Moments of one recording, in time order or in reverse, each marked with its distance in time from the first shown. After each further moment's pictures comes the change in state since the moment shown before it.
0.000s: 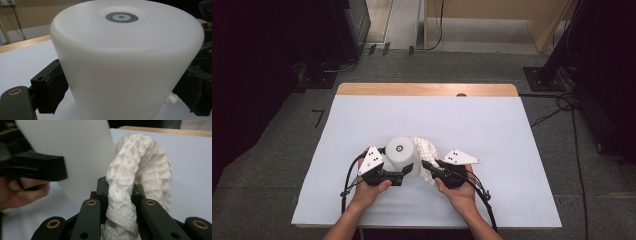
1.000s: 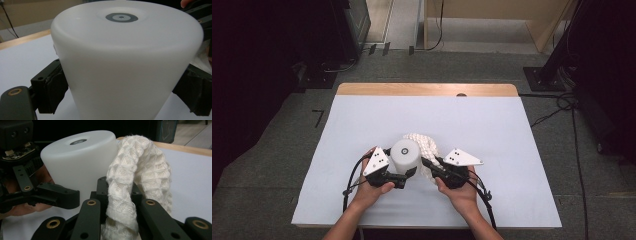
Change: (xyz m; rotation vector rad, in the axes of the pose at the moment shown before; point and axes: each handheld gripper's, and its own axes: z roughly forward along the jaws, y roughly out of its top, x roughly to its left) left arm -0.006 -0.002 0.009 0.051 -0.029 0.040; right arm 0.010 0.015 -0.012 -0.048 -0.027 -0.052
